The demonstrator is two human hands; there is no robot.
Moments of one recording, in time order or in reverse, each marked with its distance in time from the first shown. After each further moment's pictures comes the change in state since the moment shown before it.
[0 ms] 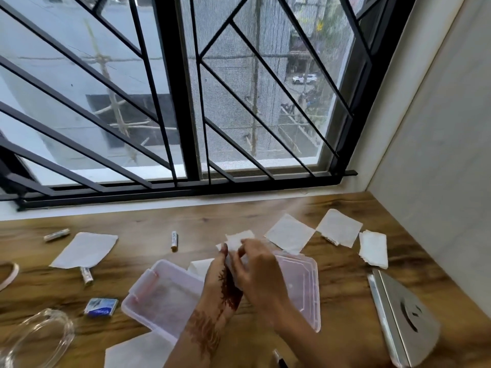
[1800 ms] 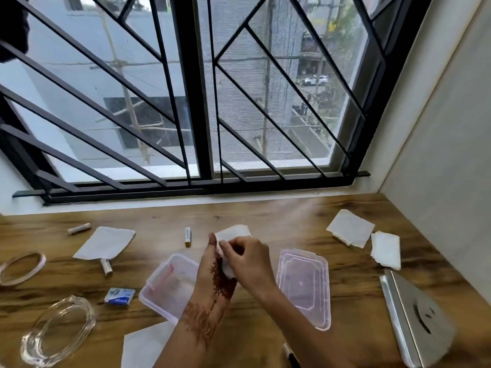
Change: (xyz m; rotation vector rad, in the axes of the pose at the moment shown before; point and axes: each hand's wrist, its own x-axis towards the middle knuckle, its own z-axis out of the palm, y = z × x) left_hand -0.010 0.025 -0.014 -0.019 -0.039 0.083; right_hand 0.016 -0.026 0.017 0.286 -0.168 0.241
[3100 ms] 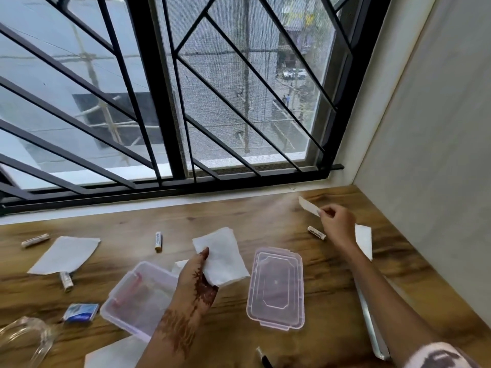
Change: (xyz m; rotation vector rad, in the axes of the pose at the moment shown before) left_hand 0.010 -0.016 0.013 0.075 0.087 -0.055; right_hand 0.078 0.145 -0.183 -0.240 0.455 0.222
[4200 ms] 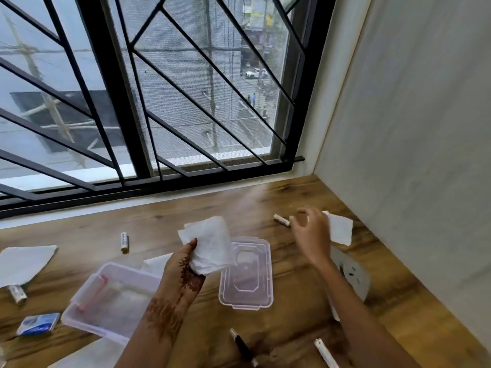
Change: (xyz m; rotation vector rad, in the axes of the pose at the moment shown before) left_hand 0.007 -0.021 0.006 0.031 -0.197 -0.017; right_hand -0.076 -0.006 -0.031 -0.076 0.135 -0.060
